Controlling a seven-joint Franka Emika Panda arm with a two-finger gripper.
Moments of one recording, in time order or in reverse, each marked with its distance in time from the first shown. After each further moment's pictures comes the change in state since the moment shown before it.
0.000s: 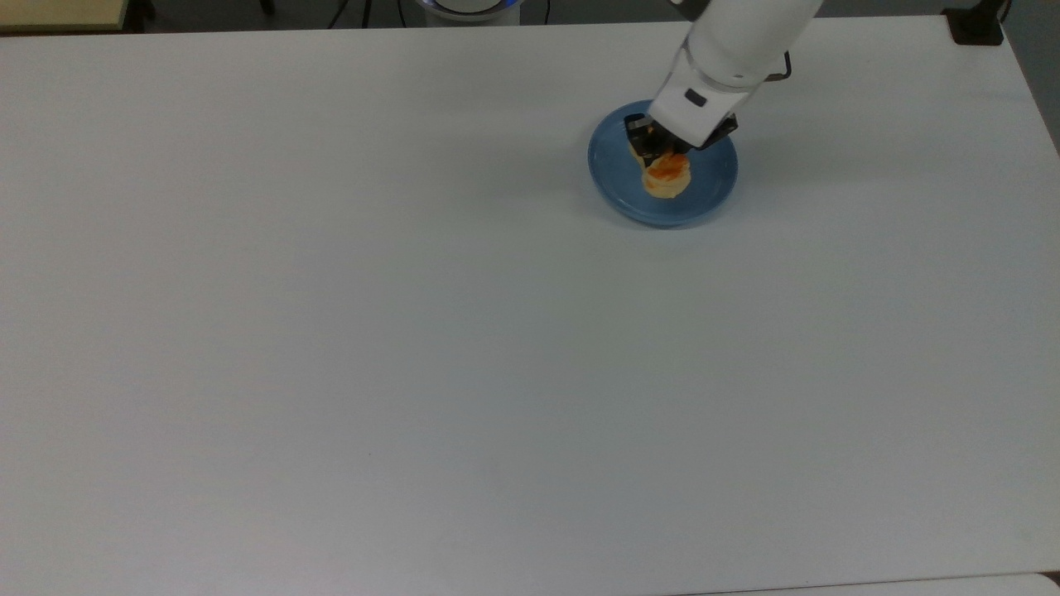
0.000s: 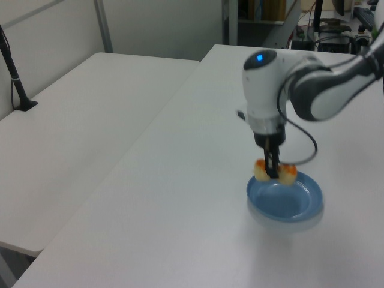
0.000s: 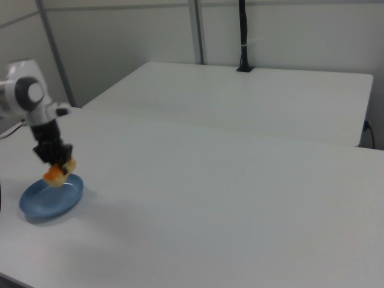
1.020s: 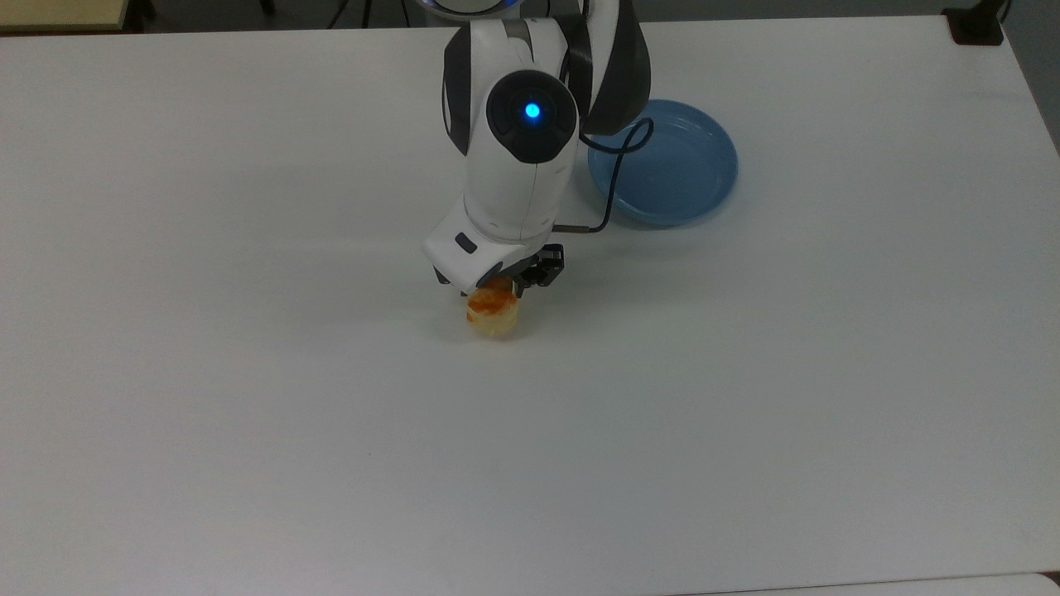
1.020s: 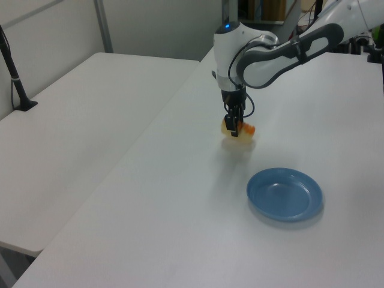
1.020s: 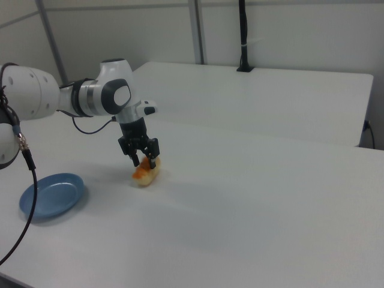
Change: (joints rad) arm -0.297 0.288 -0.079 0.312 -0.012 0.075 -0.194
